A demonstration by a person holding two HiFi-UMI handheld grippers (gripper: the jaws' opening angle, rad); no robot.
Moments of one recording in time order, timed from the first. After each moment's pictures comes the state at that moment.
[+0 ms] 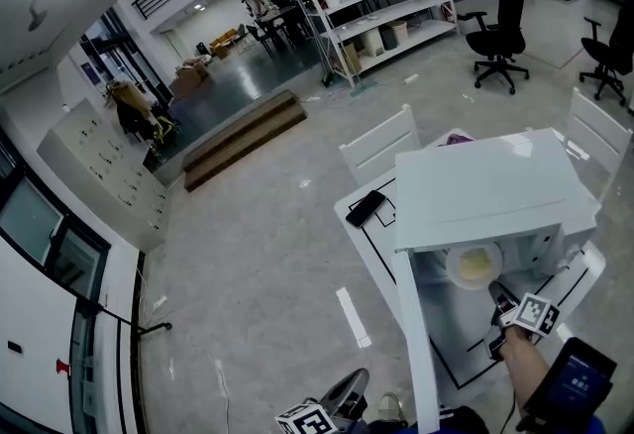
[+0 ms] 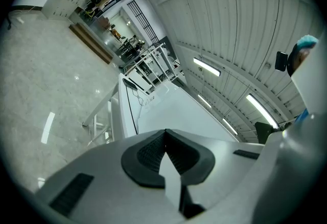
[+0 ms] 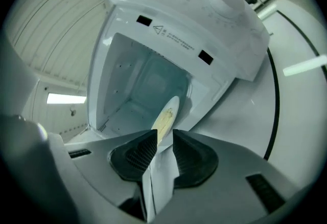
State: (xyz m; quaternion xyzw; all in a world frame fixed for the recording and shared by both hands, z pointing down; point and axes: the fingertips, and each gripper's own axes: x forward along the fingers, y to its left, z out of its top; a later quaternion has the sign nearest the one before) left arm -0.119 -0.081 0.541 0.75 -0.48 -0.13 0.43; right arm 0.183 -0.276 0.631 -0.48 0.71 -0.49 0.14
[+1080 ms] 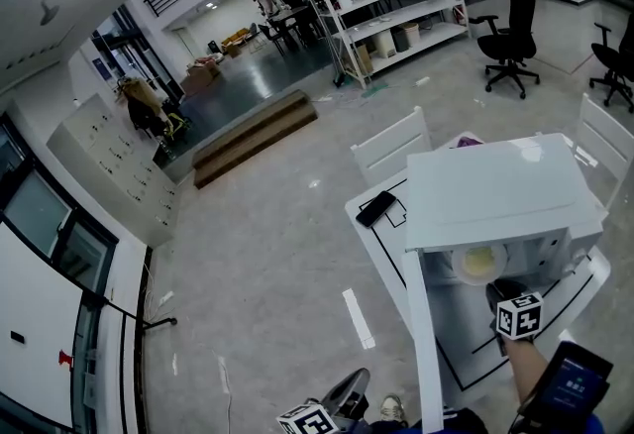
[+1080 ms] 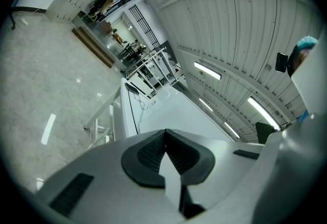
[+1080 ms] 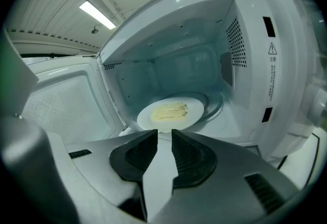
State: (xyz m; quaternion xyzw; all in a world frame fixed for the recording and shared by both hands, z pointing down) left arm -0.127 -0.078 0.536 0.75 -0.49 -0.15 0.42; right arm 0.153 -0.290 0.631 -0.49 0.82 -0.24 -0.17
